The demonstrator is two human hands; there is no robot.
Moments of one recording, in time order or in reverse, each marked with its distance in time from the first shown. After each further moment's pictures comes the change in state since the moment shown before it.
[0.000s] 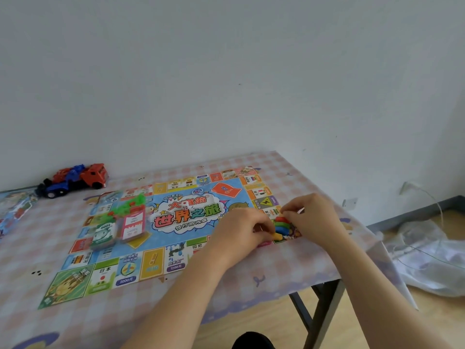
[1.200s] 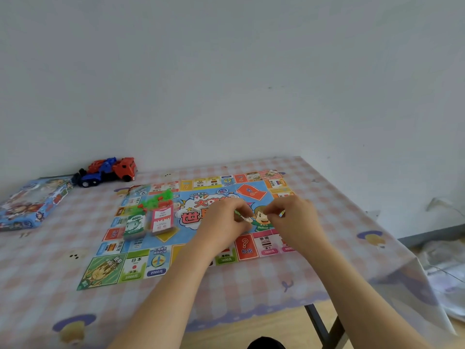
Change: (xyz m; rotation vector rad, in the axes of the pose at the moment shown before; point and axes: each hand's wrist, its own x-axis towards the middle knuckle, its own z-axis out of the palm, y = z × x) left_hand -0.018 -0.044 -0.044 -0.015 0.142 -0.282; right_hand 0.003 -0.061 0.049 -0.040 0.000 -0.153
